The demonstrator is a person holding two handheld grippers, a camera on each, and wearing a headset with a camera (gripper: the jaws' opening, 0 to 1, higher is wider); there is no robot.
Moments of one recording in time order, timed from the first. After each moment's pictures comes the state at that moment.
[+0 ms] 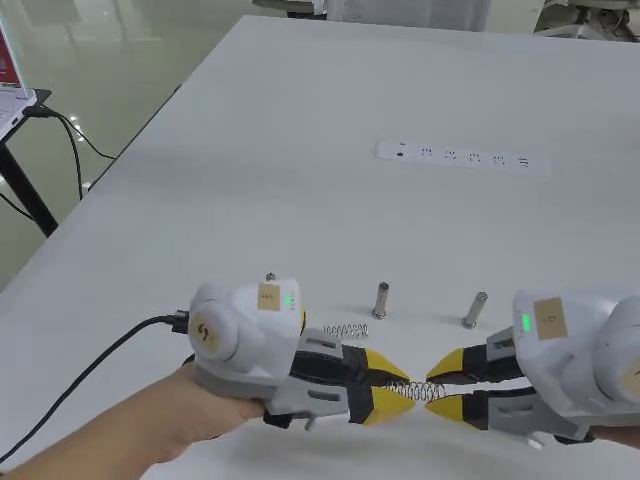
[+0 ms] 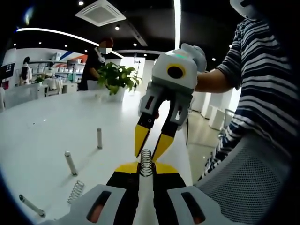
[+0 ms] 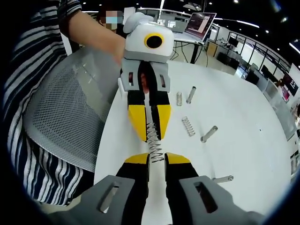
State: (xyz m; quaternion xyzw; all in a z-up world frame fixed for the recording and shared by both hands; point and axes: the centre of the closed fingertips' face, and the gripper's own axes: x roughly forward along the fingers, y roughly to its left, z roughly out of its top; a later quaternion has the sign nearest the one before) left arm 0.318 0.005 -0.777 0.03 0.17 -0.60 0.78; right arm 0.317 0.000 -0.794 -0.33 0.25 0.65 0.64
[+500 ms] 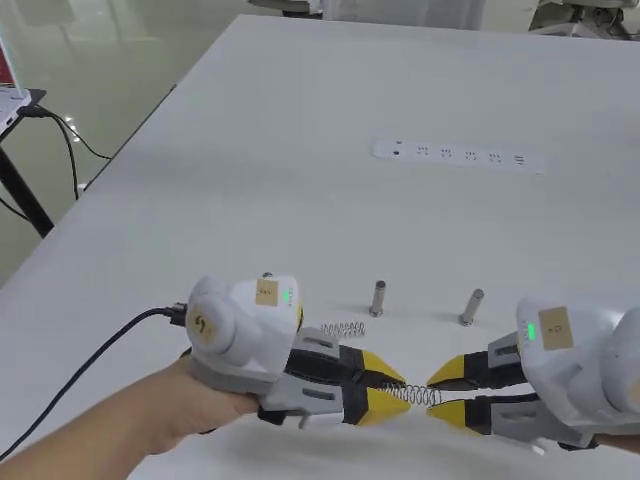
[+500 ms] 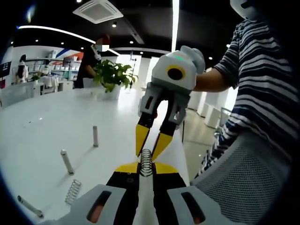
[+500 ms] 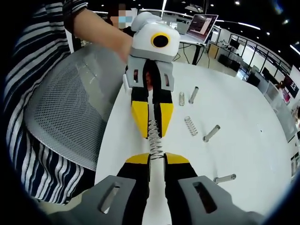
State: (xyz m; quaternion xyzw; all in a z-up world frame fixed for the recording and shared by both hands) left arm 0.313 0.005 -0.779 0.03 0.18 -0.61 0.77; right arm 0.310 -0.003 -0.796 -0.33 0.24 0.65 0.64
